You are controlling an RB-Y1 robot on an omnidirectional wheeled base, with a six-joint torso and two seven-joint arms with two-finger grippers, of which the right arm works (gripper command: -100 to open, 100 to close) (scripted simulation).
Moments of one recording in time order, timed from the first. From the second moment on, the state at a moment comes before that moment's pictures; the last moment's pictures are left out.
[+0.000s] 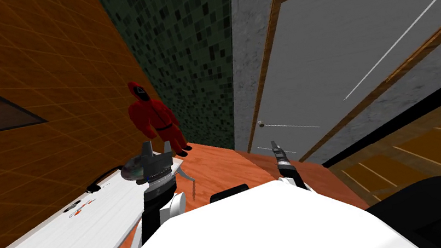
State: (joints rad) arm 0.35 -0.24 -0.20 -1.28 -0.37 -0.80 0.72
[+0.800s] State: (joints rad) arm 0.32 -0.28 -0.25 -1.07 -0.43 -0.85 0.88
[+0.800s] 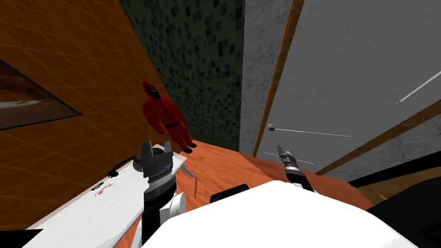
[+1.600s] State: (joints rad) arm 0.29 -0.32 -0.29 -0.87 -0.48 -0.91 1.03
